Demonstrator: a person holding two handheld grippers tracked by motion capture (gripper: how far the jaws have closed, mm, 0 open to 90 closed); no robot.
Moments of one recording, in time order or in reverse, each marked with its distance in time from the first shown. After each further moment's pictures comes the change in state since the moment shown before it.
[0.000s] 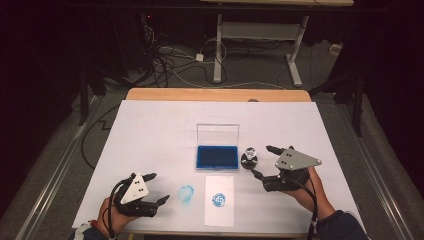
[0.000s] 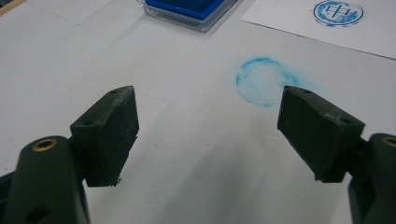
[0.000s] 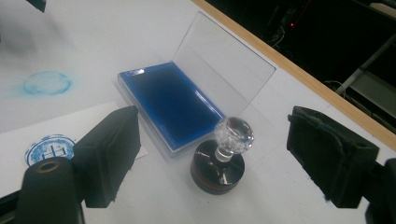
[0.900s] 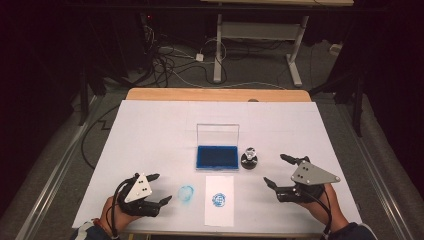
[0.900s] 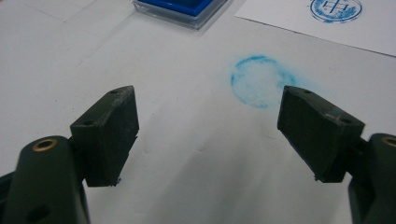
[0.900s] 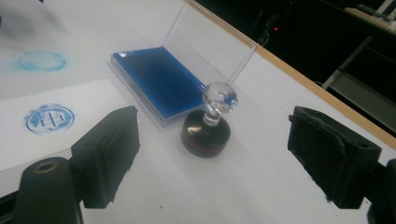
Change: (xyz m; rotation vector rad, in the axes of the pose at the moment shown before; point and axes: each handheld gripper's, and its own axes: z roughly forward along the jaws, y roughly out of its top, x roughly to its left) left arm -0.001 0.002 0.009 0.014 -0.023 0.007; right arm 0.004 -0.032 -0.029 -0.022 -0.060 -0.014
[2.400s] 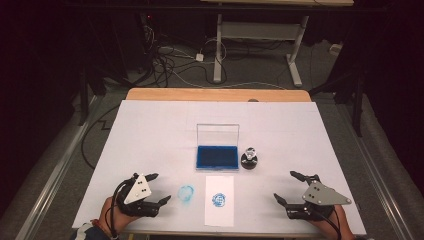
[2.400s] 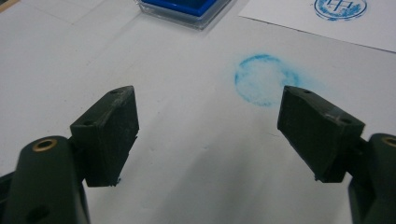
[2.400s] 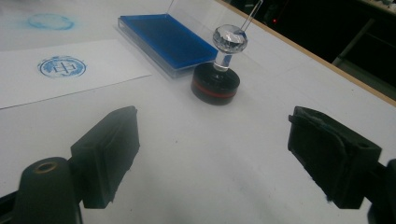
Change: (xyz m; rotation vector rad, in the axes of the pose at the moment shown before) left arm -0.002 -0.001 -0.004 0.002 0.023 0.014; right arm 0.013 -0.051 -0.020 -0.002 -0.004 0.030
